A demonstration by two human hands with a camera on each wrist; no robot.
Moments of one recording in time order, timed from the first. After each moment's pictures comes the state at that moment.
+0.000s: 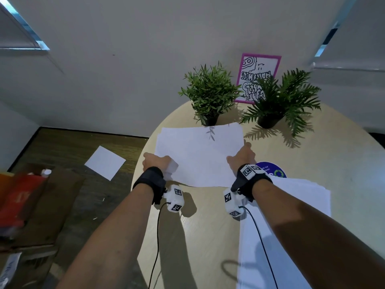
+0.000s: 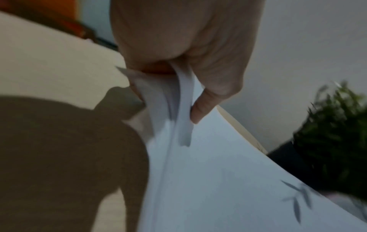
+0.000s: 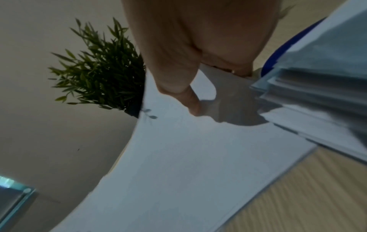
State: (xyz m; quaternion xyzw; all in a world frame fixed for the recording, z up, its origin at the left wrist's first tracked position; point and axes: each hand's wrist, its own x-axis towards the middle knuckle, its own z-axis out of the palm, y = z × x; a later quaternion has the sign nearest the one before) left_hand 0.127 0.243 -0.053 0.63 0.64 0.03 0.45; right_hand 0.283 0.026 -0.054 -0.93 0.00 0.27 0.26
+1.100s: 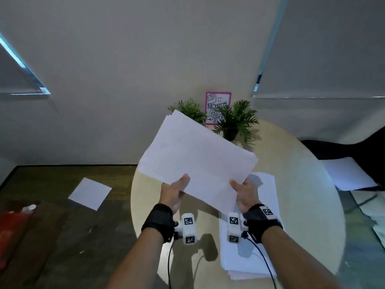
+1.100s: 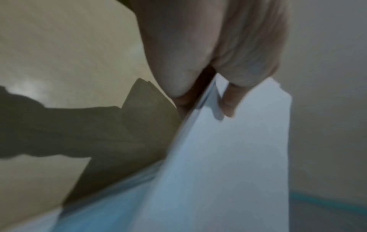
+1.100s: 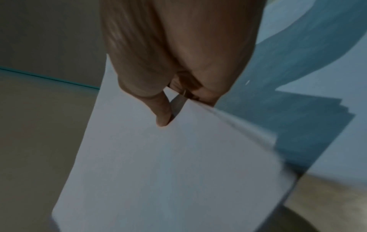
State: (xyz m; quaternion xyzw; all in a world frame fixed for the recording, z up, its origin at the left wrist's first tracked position) left_hand 0.040 0.098 0.054 0.42 0.38 0.06 0.82; right_hand 0.152 -0.118 0.021 -0.62 0.13 0.21 0.74
